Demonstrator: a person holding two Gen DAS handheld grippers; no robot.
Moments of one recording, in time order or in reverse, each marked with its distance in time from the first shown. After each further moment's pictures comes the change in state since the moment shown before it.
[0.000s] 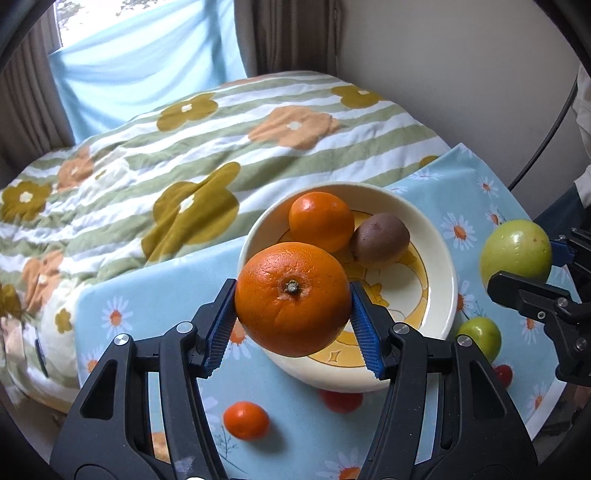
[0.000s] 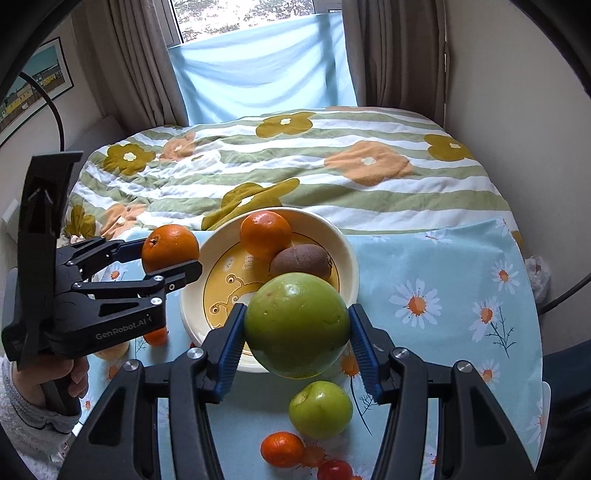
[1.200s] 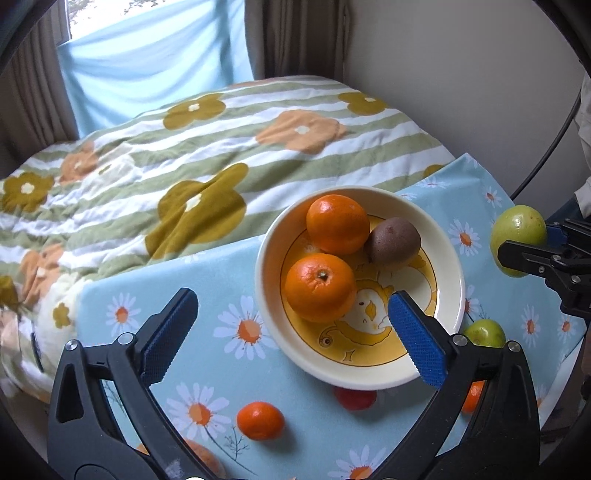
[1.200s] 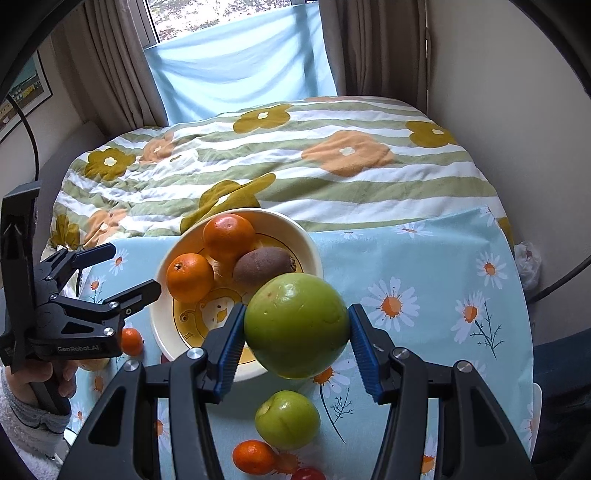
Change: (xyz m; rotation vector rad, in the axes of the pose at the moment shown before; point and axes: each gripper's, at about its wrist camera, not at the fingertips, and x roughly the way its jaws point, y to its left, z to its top) left arm -0.012 0.022 -0.005 -0.054 -0.030 0.002; right arm 0.008 -0.030 0.009 0.040 0.033 -0.031
